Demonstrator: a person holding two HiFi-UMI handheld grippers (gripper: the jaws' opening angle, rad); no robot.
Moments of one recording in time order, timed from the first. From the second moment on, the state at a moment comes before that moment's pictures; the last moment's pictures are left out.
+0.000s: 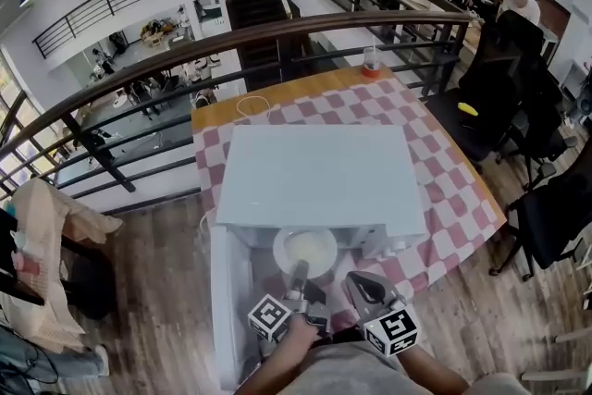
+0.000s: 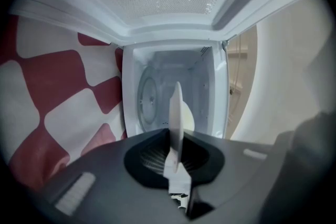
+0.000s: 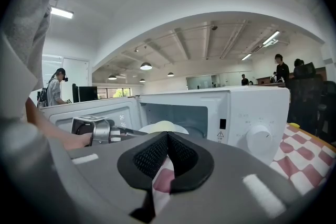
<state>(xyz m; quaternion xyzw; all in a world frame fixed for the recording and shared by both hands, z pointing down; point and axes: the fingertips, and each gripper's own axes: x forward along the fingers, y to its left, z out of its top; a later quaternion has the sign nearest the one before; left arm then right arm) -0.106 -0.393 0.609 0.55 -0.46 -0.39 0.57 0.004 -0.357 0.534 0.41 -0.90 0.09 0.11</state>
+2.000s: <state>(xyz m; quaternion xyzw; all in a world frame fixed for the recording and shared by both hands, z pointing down) -0.117 -0.439 0.664 0.73 -0.65 0.08 0.20 -0.001 -0.388 0.566 0.39 -0.91 0.10 0.13</state>
